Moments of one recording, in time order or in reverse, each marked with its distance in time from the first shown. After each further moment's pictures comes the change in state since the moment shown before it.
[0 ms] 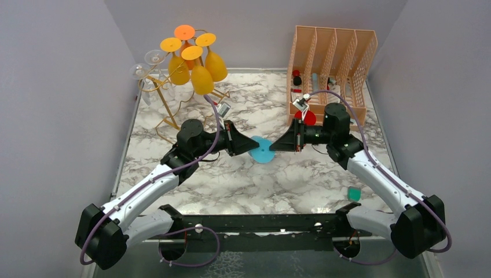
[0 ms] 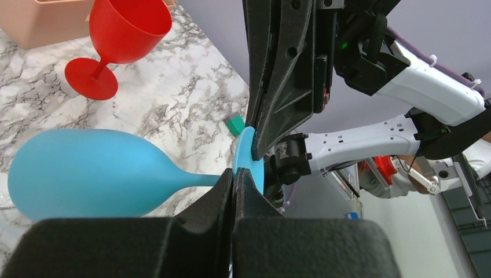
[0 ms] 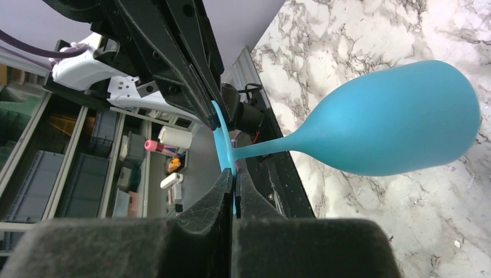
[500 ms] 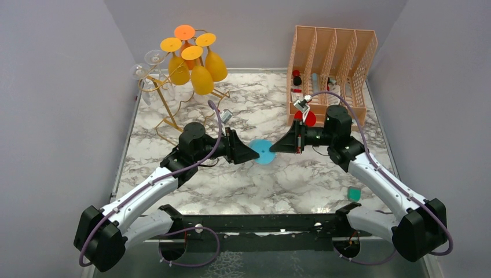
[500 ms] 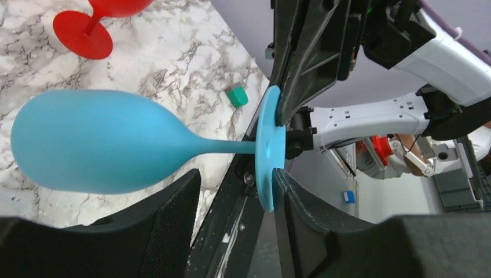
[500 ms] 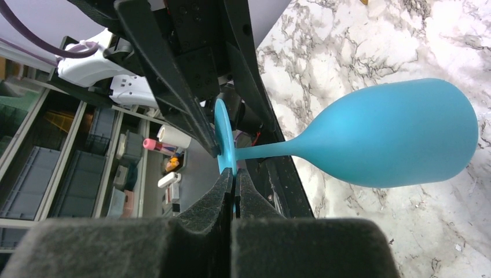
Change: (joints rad) left arm -0.004 -0.024 -0.039 -0.076 0.046 0.015; right arm 0.001 -0.021 -0.019 0.029 -0.004 -0.009
